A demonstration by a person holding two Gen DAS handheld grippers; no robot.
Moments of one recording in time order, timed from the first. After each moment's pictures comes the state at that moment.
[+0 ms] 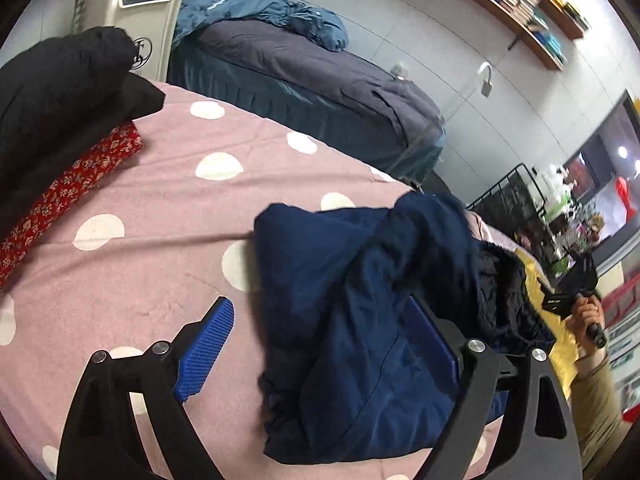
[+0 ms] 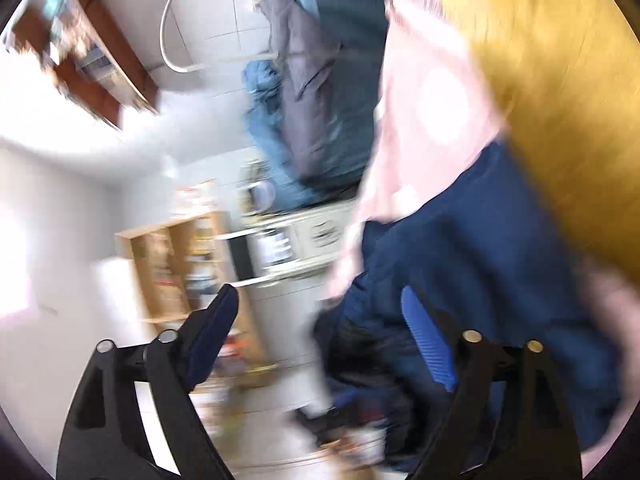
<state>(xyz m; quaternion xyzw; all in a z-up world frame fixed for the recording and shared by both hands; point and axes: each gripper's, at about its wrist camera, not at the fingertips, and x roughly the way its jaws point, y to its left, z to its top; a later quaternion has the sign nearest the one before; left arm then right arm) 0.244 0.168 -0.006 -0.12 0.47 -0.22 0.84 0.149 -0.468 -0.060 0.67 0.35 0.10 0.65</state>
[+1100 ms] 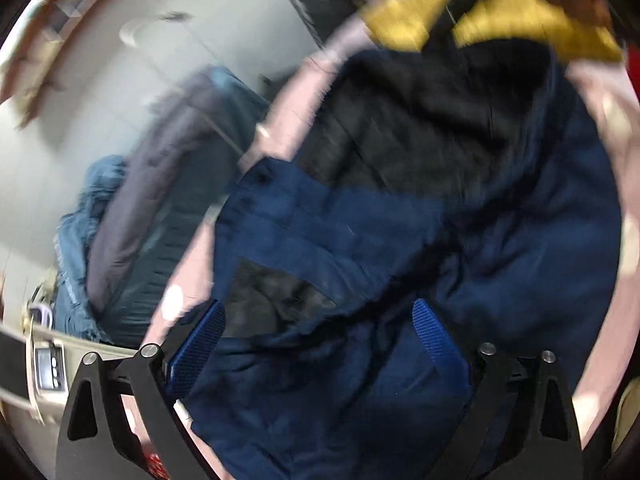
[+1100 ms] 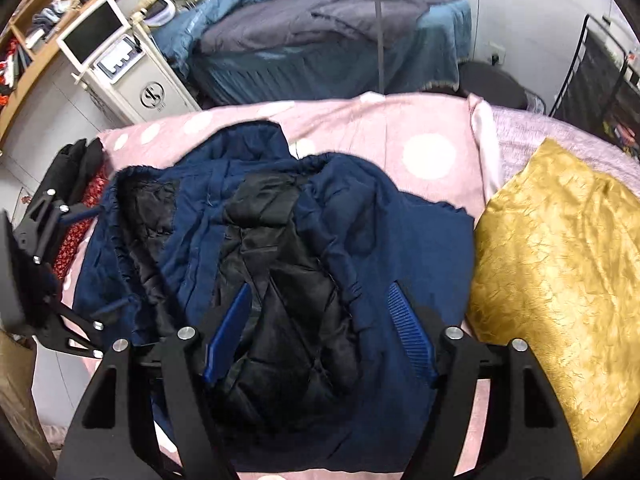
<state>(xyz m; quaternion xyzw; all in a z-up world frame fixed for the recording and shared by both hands) 0.207 -0.098 -0.055 0.49 0.32 -0.41 0.69 0.172 -0.303 -0.013 0.12 0.54 0.00 0.84</state>
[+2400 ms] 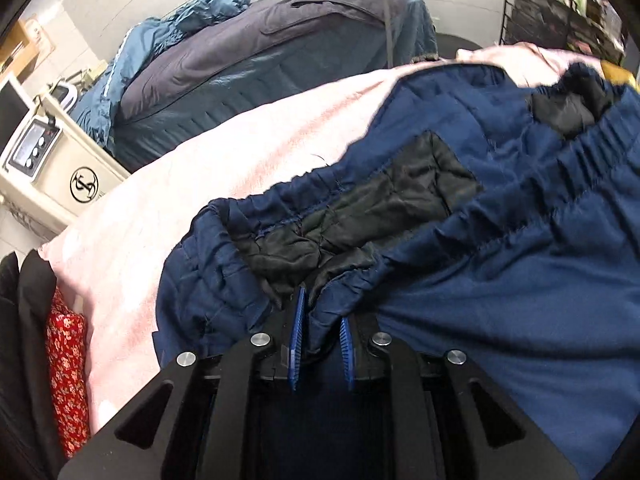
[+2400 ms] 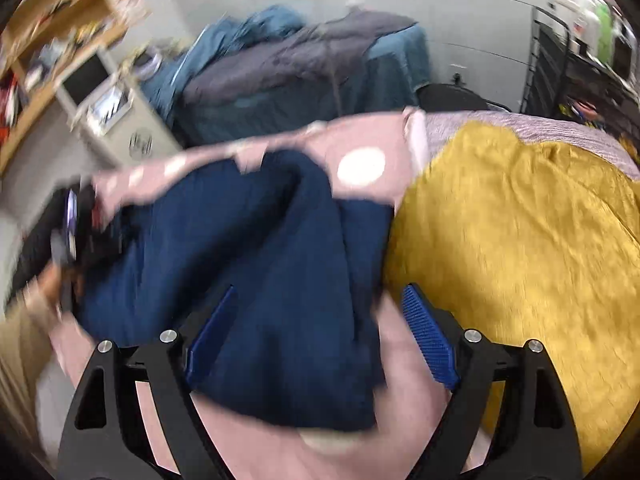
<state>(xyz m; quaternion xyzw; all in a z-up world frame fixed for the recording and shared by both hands) 0.360 -0.020 -0.116 0.26 0.48 -0.21 0.81 0.065 -0.362 -0.021 0.11 0.46 -0.02 0.88</state>
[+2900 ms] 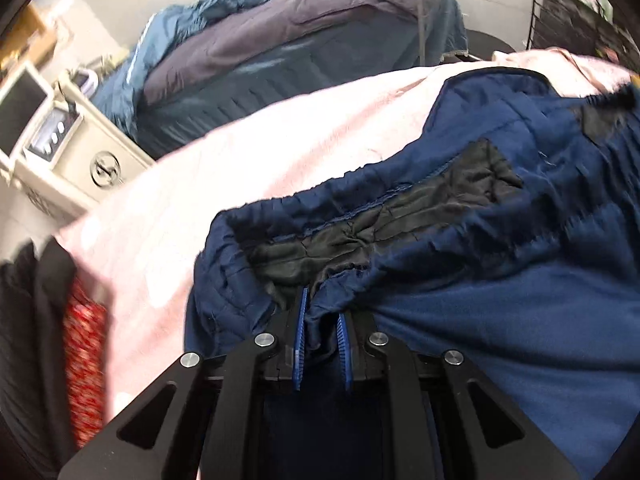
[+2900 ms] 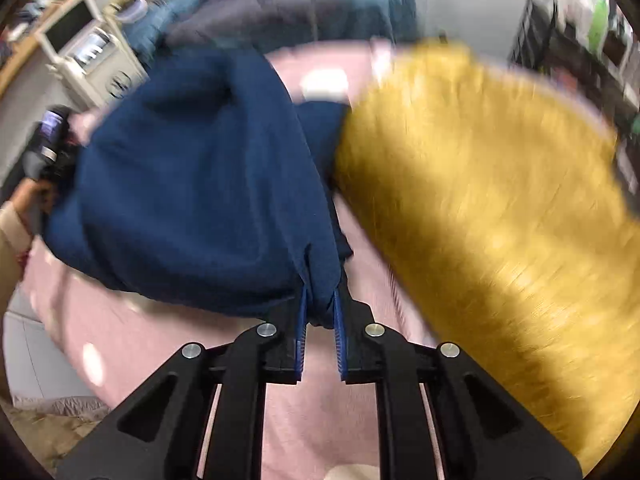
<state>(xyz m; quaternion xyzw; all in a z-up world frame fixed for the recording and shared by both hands) 0.382 -0.016 -0.123 0.27 0.49 -0.16 0.81 0.022 -0.383 -0.055 0.10 0.55 -0.06 0.83</state>
